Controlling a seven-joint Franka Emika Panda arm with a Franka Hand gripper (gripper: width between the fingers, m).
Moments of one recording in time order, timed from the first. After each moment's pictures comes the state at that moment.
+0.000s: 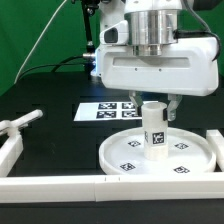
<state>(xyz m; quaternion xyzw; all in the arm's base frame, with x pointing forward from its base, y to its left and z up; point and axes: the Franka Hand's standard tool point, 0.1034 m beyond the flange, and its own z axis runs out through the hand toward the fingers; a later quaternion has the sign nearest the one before) 0.562 0.035 0.076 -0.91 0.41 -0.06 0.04</state>
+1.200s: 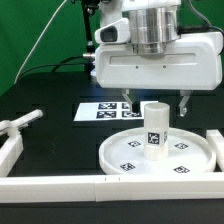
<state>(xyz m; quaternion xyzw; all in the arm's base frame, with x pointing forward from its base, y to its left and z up) 0.561 0.039 0.081 -0.98 0.19 -0.03 0.03</state>
